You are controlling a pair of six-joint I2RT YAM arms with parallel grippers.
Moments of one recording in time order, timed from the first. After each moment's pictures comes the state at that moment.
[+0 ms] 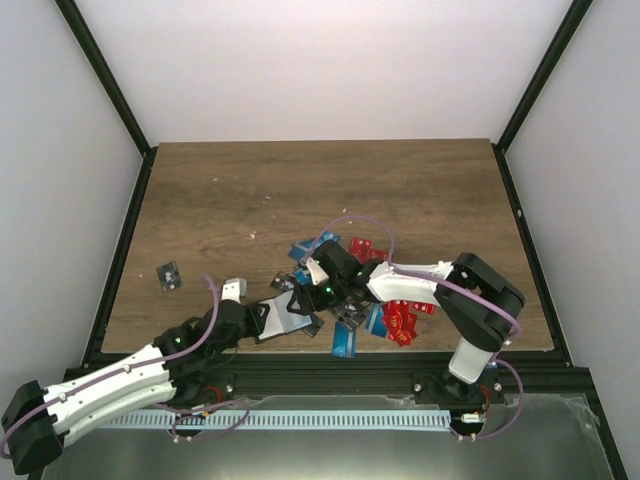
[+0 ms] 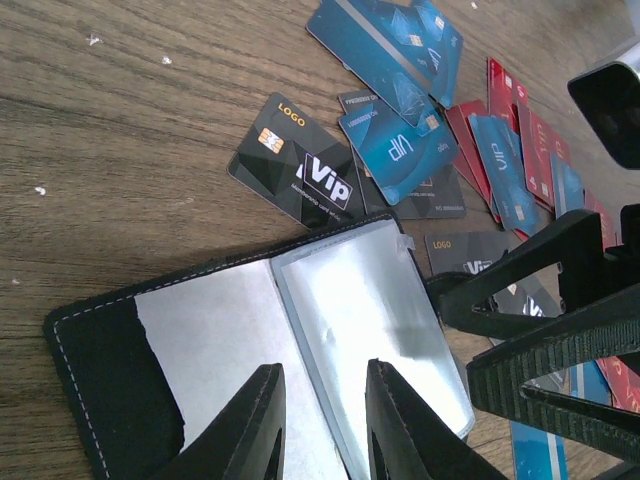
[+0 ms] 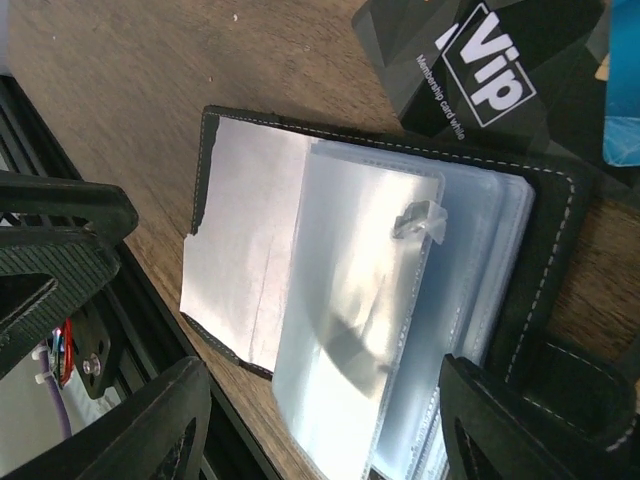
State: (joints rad) left arm -0.96 0.57 0.18 -0.28 -0.27 -0.98; right arm 0.91 1.70 0.89 -0.11 -0.47 0.57
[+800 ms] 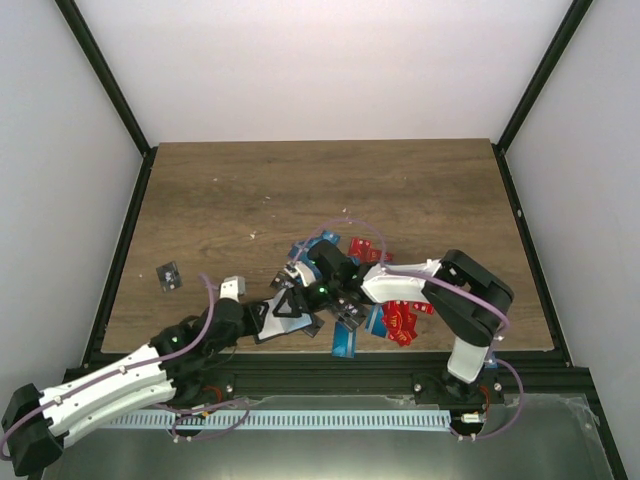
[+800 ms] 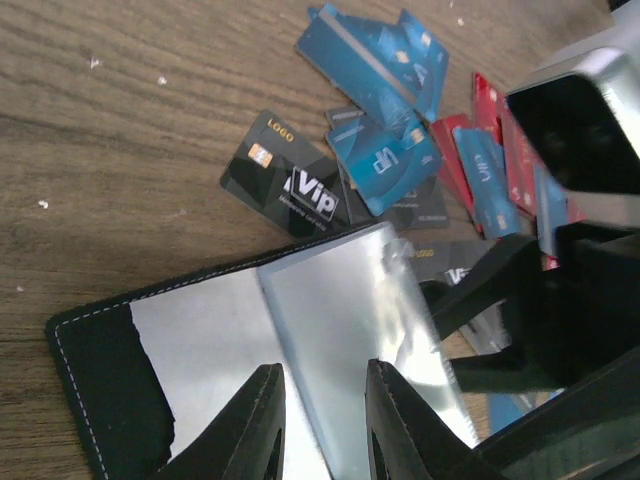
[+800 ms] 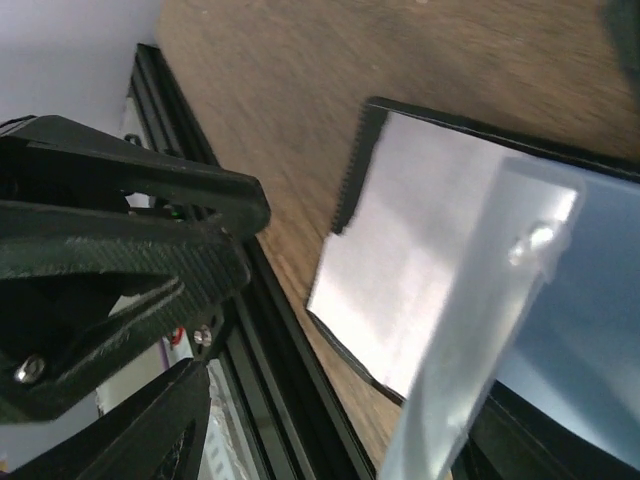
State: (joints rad) left arm -0.96 0.55 0.21 -0.32 -0.27 -0.98; right arm 0.92 1.75 0.88 0.08 -0.68 0.62
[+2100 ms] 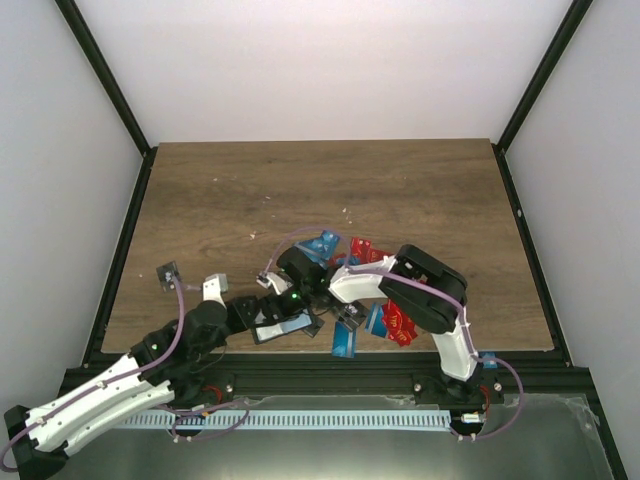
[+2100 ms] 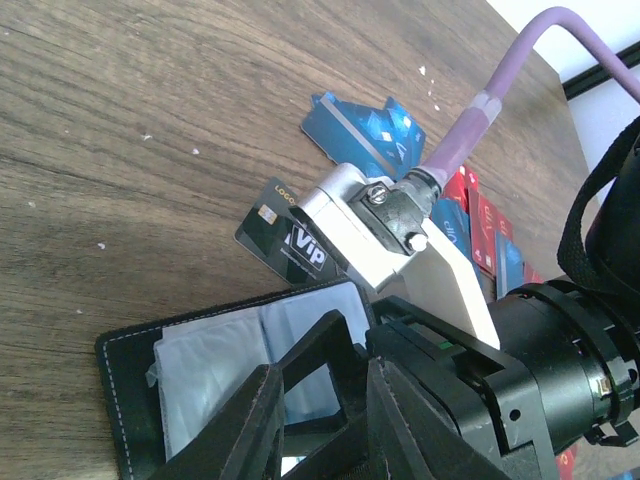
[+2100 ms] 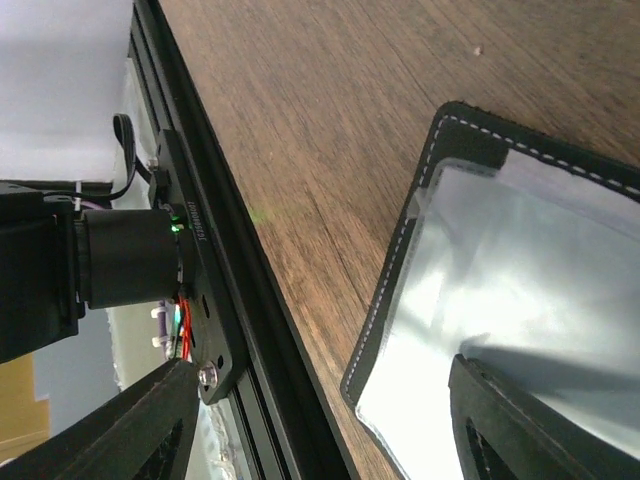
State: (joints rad) left arm -0.96 0.34 0.27 -0.52 -0.35 -1.04; right arm 1.02 2.03 1.10 0.13 -0.76 0.67
